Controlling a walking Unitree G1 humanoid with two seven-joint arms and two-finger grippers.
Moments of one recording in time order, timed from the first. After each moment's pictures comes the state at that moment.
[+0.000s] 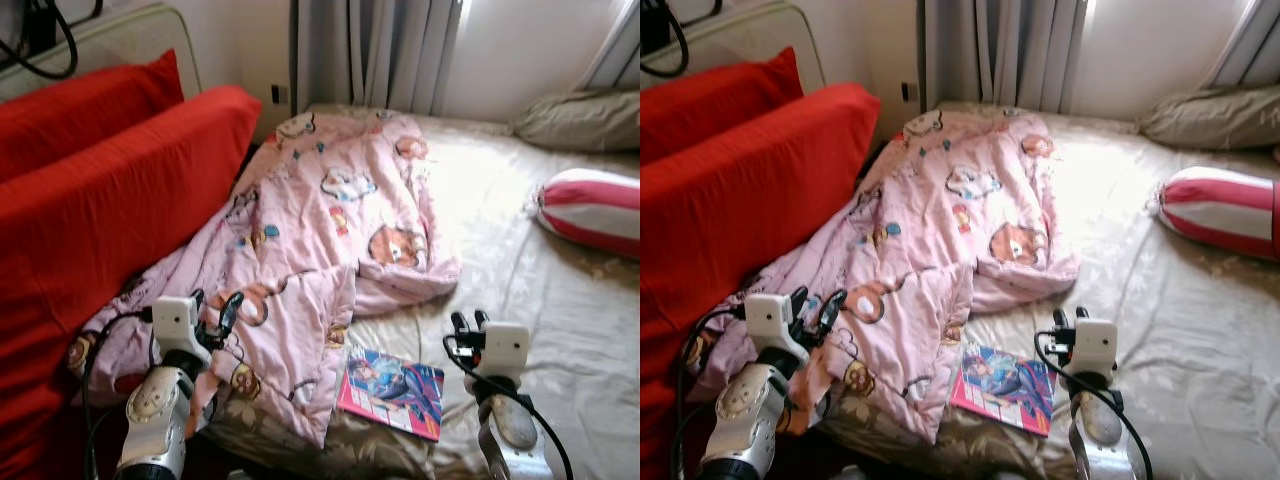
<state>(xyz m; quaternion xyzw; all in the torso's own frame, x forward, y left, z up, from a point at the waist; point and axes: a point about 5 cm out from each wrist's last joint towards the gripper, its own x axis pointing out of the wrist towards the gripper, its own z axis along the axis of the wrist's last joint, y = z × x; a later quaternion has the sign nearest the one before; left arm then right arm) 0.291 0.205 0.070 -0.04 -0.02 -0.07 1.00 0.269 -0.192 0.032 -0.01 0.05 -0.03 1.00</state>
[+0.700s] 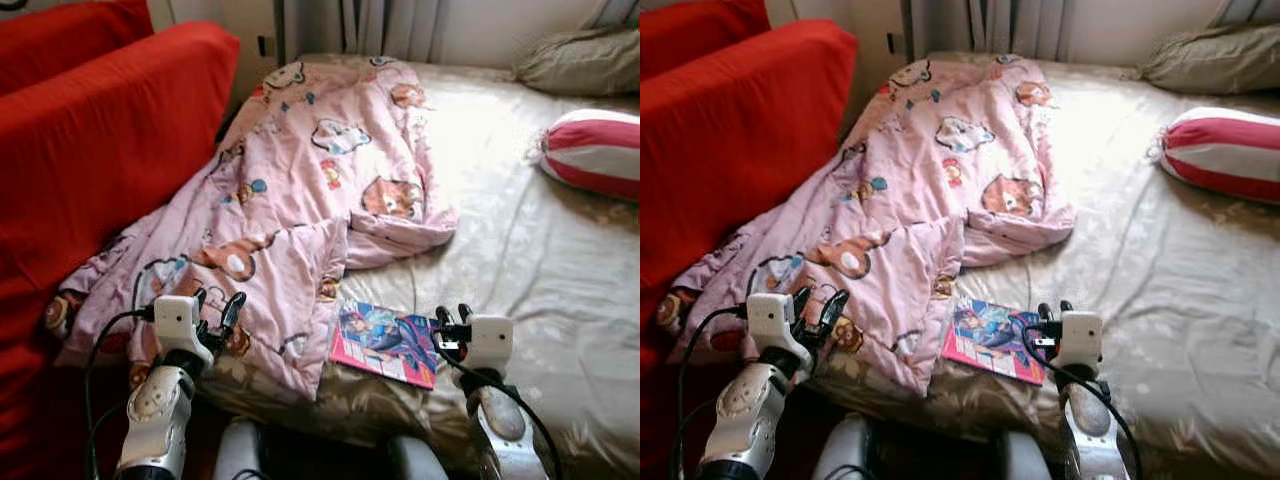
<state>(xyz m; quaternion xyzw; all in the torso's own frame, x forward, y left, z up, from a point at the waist) 0.292 0.201 0.073 -0.04 -0.02 -0.08 1.00 0.279 -0.179 0.037 0.01 0.05 -0.01 1.00</state>
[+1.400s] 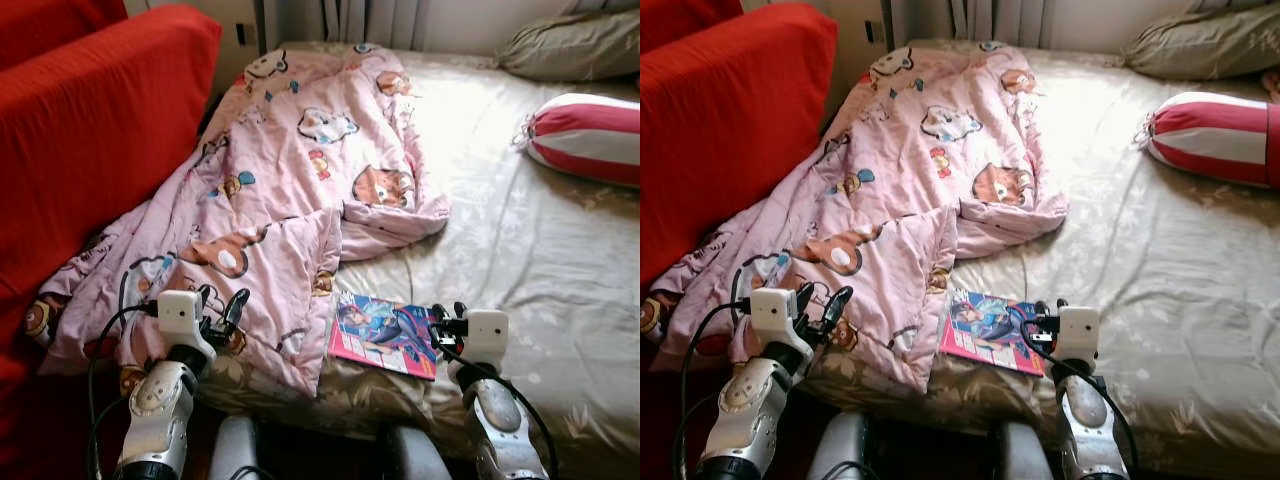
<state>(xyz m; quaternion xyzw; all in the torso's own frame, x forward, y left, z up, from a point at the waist) 0.293 0.198 0.075 -0.04 -0.02 -0.08 1.00 0.285 -0.173 0.035 0.02 0.07 0.00 1.00</state>
